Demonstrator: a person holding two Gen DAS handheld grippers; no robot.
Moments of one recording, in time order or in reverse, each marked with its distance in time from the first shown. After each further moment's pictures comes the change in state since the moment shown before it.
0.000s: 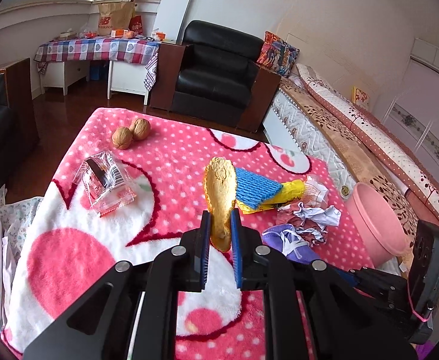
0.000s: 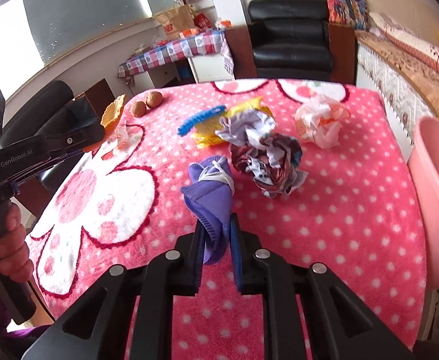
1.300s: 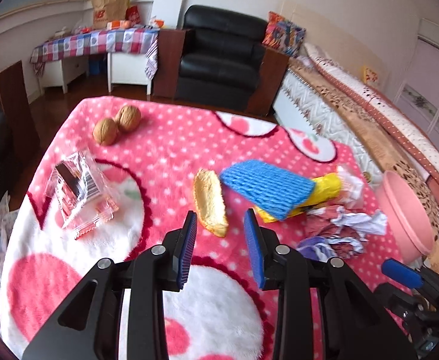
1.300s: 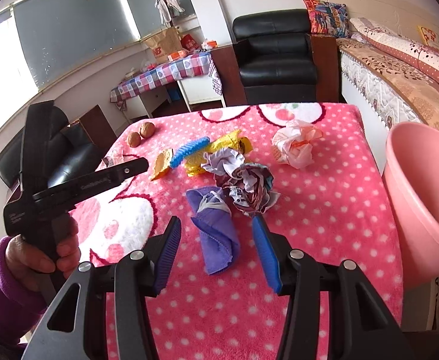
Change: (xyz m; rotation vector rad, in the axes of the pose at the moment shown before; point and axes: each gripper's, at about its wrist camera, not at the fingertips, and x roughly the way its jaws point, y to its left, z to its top) left arm 0.073 0.003 0.008 0.044 0.090 0.082; right arm -0.025 -0.017 0.007 0.091 -0.048 -0.021
